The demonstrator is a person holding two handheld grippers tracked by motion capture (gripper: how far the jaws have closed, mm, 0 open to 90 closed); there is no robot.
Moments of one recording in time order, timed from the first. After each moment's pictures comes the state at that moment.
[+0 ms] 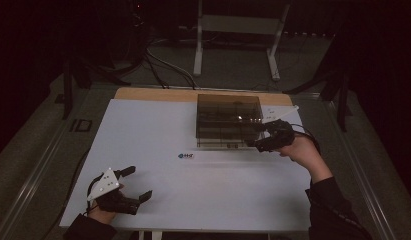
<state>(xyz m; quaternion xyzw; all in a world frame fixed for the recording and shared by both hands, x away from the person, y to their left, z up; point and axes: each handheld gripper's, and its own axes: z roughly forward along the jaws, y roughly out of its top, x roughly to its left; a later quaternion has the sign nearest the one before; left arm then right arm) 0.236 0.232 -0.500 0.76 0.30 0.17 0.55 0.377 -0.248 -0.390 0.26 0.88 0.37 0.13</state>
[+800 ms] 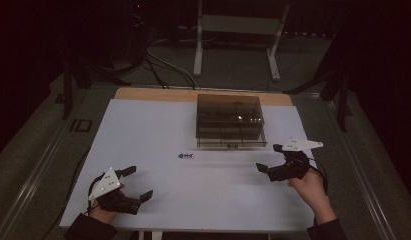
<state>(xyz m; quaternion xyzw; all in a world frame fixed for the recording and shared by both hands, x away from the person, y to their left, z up) 0.237 0.230 -0.500 0.76 0.29 0.17 0.55 0.308 -0.288 -0.439 0.36 0.82 0.43 0.15</state>
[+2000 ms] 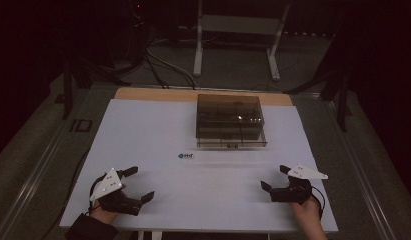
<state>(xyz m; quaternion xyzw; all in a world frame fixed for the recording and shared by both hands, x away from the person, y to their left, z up) 0.236 0.226 -0.498 0.77 0.29 0.17 0.55 0.262 -0.307 -0.501 0.41 0.77 0.44 0.19</state>
